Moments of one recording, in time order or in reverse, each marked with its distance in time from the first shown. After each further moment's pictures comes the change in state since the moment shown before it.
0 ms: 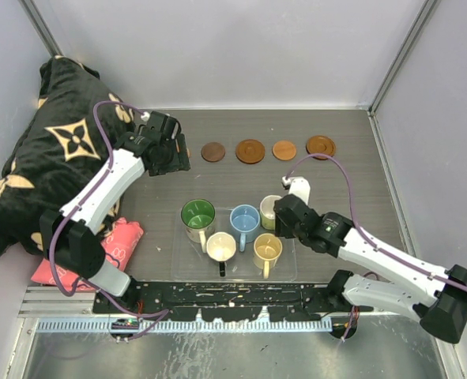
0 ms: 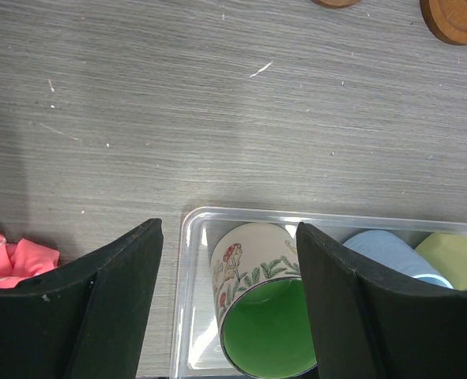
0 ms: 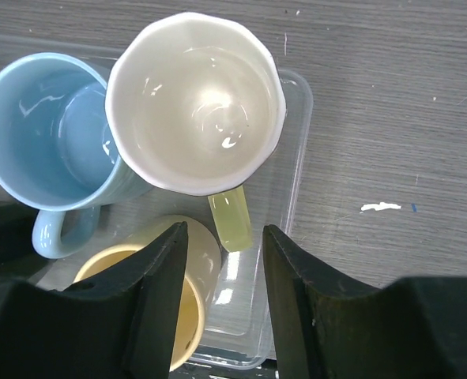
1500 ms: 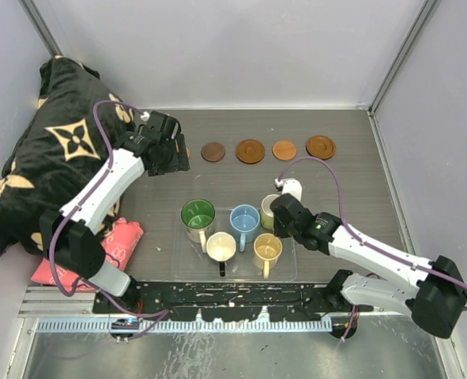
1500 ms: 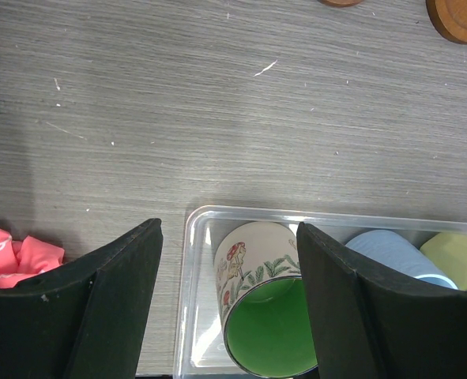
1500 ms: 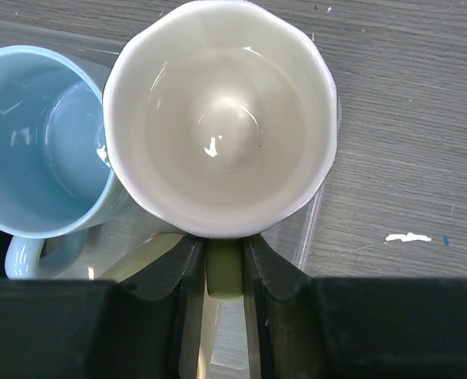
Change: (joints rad) left arm 0.000 0.001 0.006 -0.013 -0.008 0.004; right arm -0.058 0.080 -0.096 0.192 -0.079 -0.083
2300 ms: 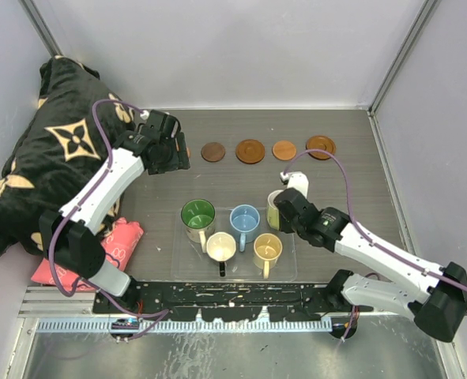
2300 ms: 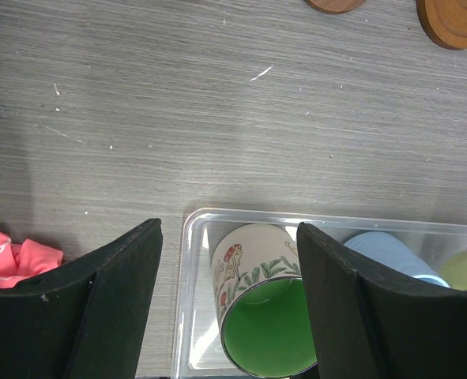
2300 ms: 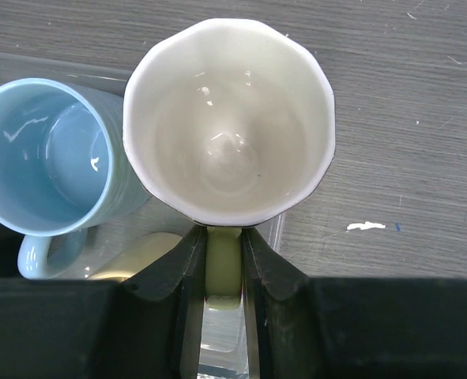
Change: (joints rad) left arm 0.000 0.000 0.013 0.001 0.000 0.000; right arm -0.003 -0.040 0.103 -0.139 0.058 -0.004
